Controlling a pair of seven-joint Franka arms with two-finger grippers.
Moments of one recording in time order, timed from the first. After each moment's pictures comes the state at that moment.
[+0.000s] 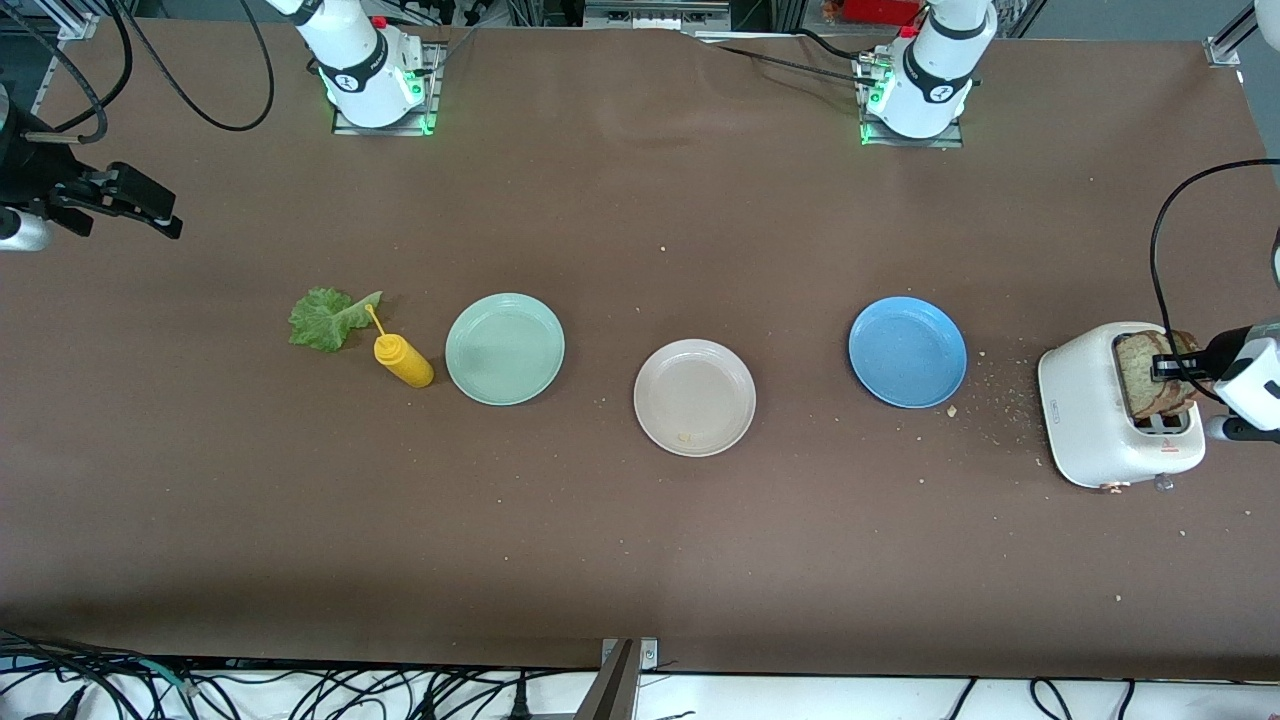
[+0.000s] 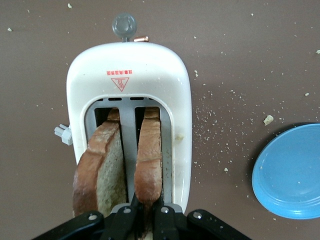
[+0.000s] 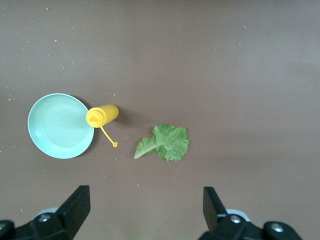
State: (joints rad) left arm 0.36 0.44 -0.12 -1.54 0.16 1.79 0.19; right arm 0.03 -0.01 -0.01 -1.60 0.00 1.58 0.03
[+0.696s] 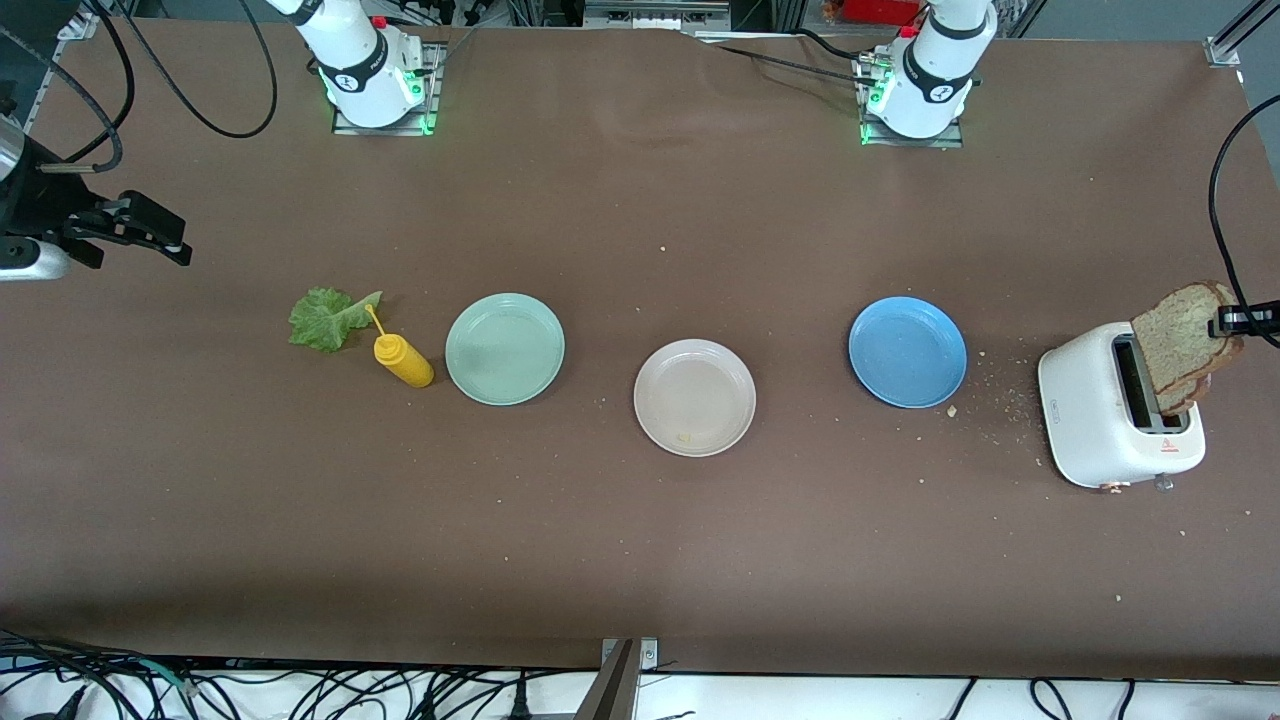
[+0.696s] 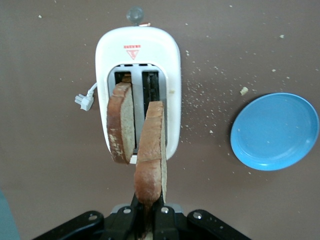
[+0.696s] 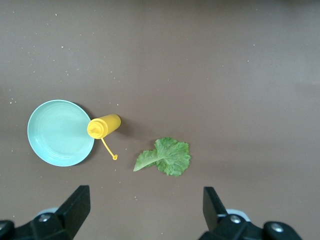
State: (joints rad) left arm 0.35 0.38 -0.16 -1.33 0.16 1.46 0.20; right arm 0.03 0.04 -0.01 -1.59 0.01 1.63 -0.03
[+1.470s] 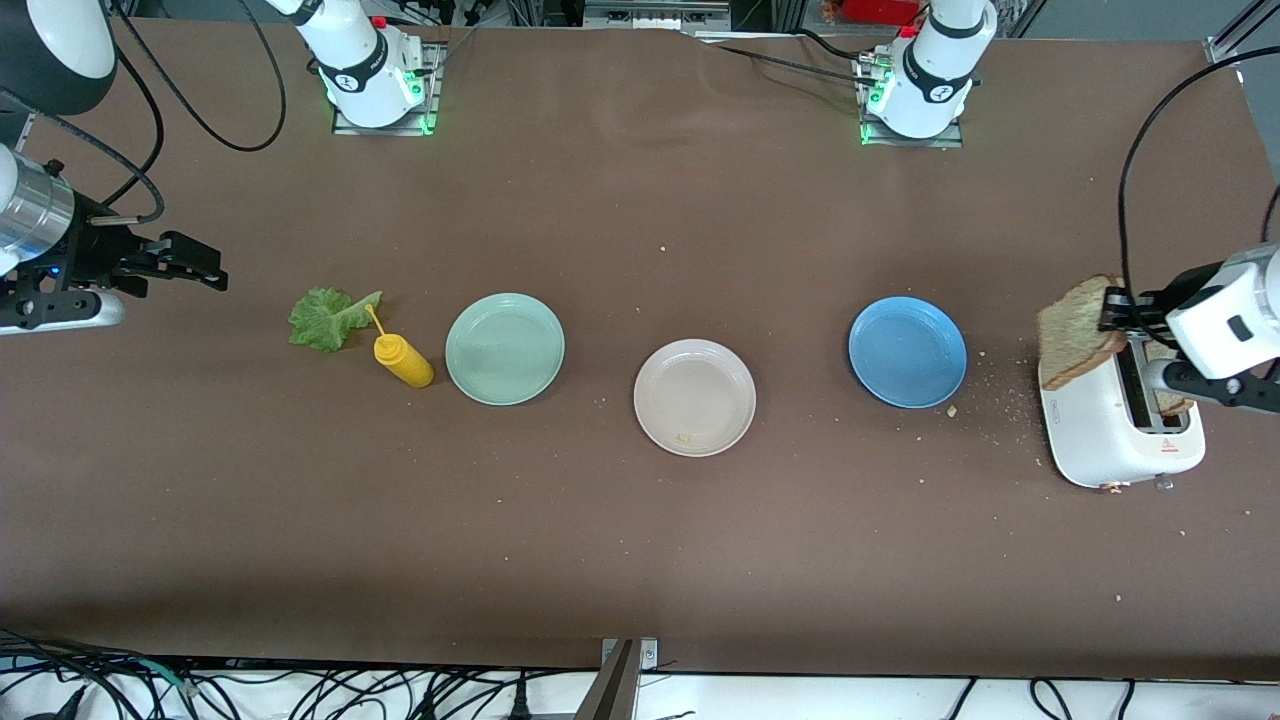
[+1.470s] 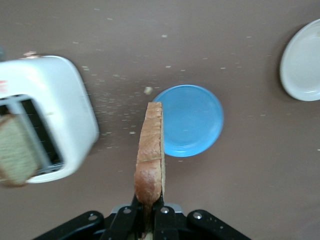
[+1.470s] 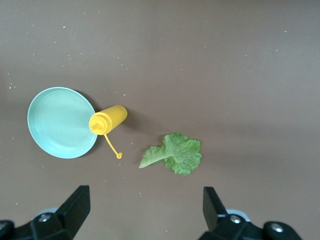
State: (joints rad) left arm 0.25 0.41 -0.31 -1.26 0.02 1.37 0.14; right arm 0.03 0.13 -0.01 -1.59 0.05 1.63 -0.10
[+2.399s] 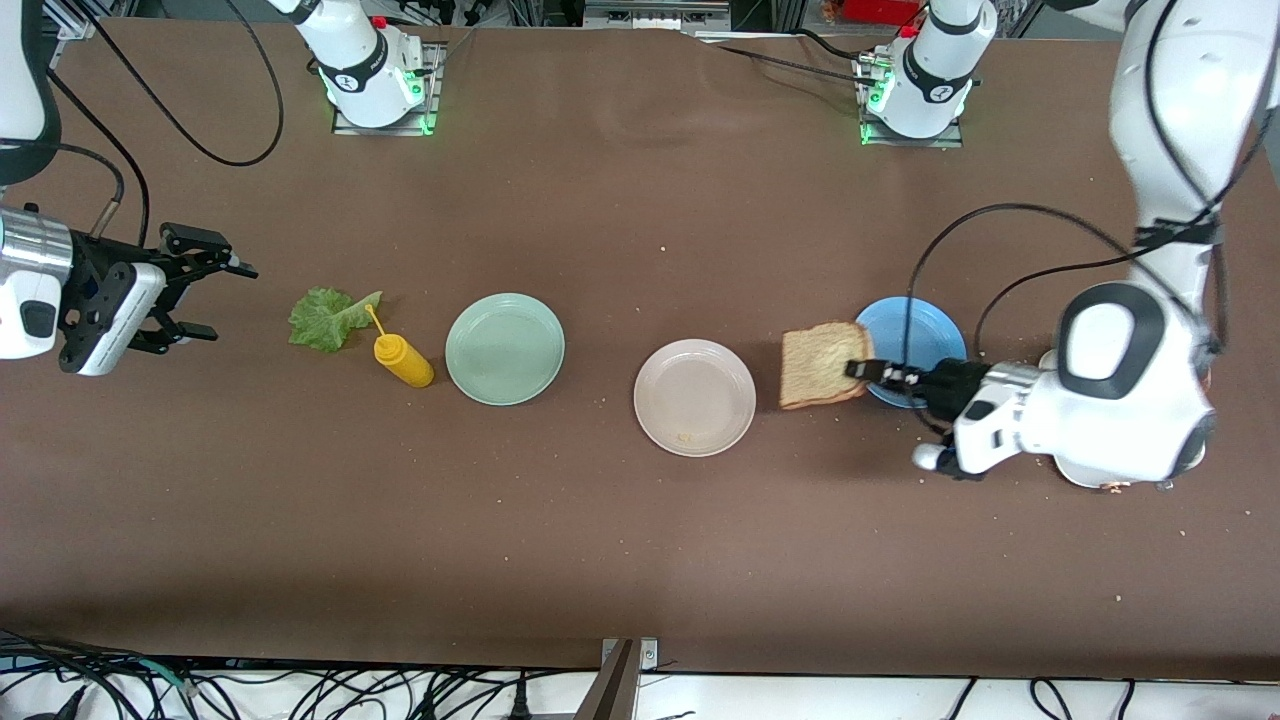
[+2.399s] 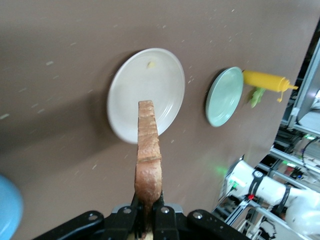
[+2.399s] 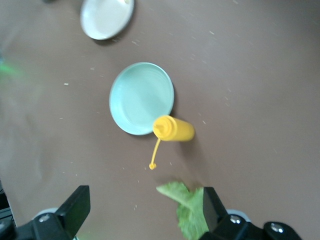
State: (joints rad) left arm 0.09 0.74 -0.31 -1.29 -0.60 1.66 0.11; right arm -0.08 0.24 -0.03 -1.60 0.45 1.59 -1.08
